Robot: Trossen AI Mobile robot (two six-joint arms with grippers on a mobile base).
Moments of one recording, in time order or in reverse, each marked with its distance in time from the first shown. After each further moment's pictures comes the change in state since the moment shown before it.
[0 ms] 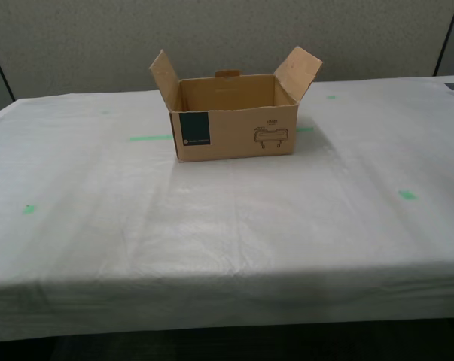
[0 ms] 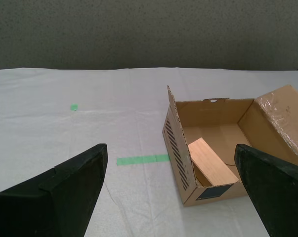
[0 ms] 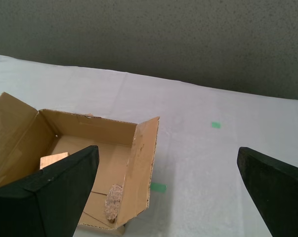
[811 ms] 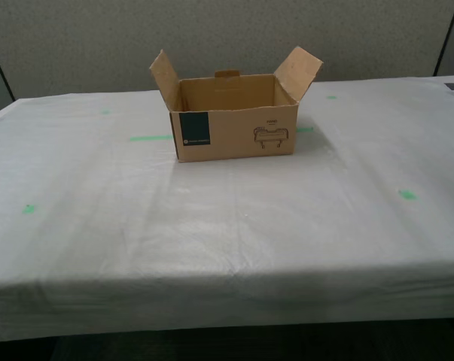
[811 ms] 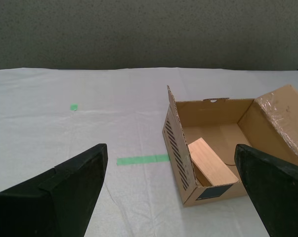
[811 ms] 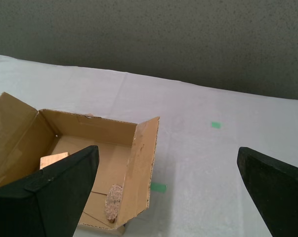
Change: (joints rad) arm 0 0.000 0.000 0.000 0.000 0.000 0.000; arm 1 0.000 0.000 0.000 0.000 0.000 0.000
